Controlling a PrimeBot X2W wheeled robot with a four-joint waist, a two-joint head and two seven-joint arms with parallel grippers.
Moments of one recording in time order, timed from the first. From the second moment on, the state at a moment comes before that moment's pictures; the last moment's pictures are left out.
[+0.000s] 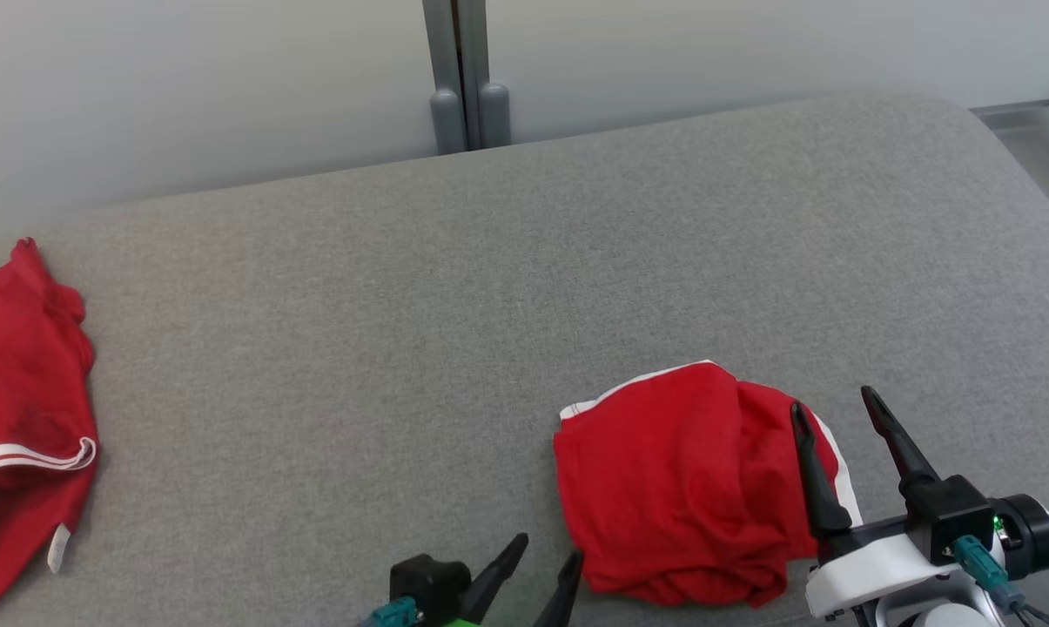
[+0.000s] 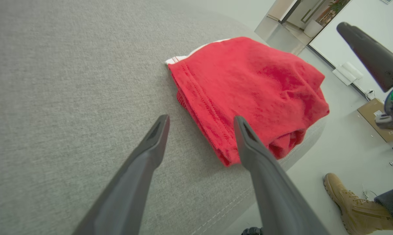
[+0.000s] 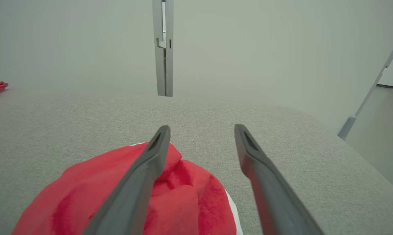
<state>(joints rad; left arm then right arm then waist) -0.02 0.05 -0.62 0.35 -0.56 -0.13 -0.17 0.06 -0.05 0.01 0.08 -0.06 0.13 -0.26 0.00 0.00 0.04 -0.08</state>
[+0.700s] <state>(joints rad) -0.17 0.08 -0.82 0.42 -0.95 -0.13 -0.13 0.04 -0.05 0.00 0.08 -0.05 0.13 -0.26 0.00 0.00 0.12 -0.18</state>
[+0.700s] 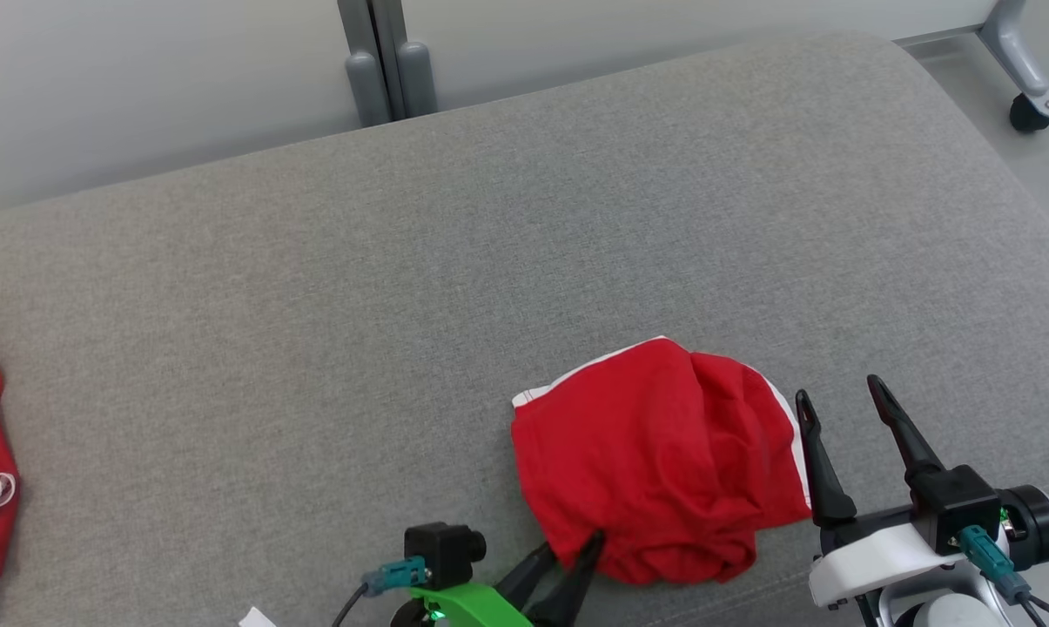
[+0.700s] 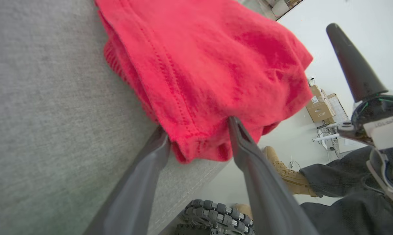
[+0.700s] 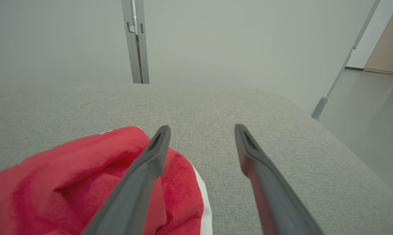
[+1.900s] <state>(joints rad) -0.57 0.34 -0.76 0.17 -0.94 -0.09 0.10 0.02 -0.05 0.07 0.11 0.00 0.13 -0.26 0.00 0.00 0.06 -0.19</state>
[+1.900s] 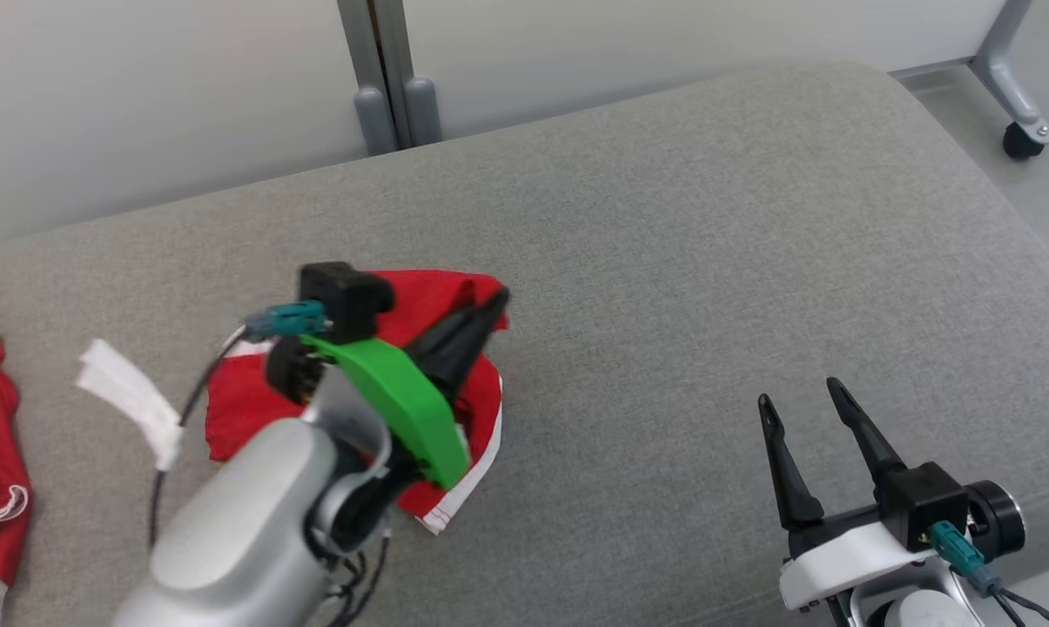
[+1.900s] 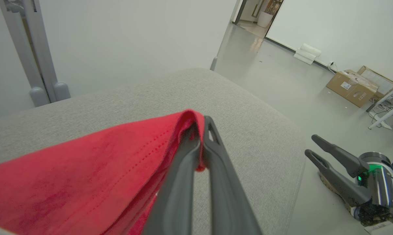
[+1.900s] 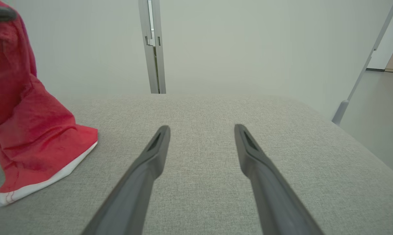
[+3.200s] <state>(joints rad) -0.56 0.31 -0.87 0.43 -1.06 0.17 -0.10 0.01 -0.05 0.05 0.11 0.00 0.13 -0.26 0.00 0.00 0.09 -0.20</state>
